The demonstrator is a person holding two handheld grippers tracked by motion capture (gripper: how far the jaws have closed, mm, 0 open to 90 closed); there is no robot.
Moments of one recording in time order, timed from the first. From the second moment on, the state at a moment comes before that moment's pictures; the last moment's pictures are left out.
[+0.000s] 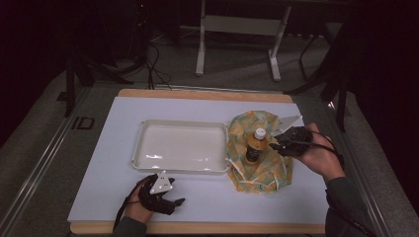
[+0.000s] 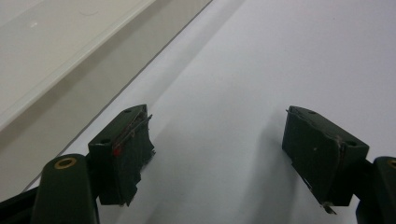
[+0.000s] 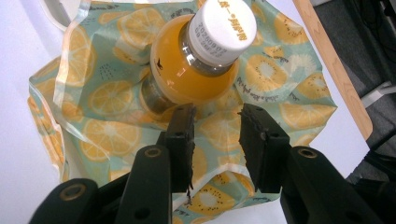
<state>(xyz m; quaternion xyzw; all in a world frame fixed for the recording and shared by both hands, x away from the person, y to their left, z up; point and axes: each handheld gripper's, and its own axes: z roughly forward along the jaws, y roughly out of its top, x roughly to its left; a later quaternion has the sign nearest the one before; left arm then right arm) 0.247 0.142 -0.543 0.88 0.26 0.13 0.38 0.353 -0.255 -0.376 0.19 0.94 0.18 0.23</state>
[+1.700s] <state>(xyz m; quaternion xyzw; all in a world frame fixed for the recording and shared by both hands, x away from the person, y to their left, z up) 0.246 0.142 -0.543 0.88 0.26 0.13 0.38 0.376 -0.228 -0.370 0.18 0.95 0.16 0.21</state>
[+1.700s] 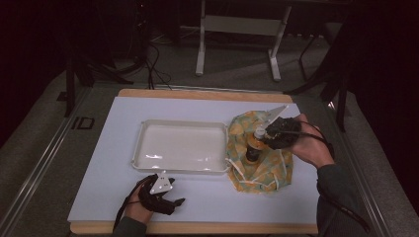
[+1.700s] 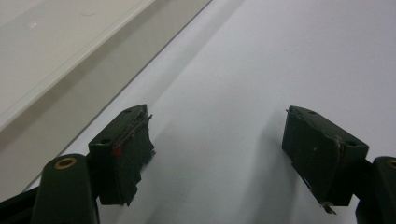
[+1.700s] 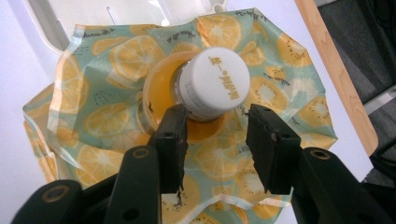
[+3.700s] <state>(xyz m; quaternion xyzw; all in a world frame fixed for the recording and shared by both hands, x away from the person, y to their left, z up) 0.246 0.142 -0.543 0.88 0.25 0.13 0.38 0.422 -0.197 -0.359 0.19 0.97 0.09 0.09</state>
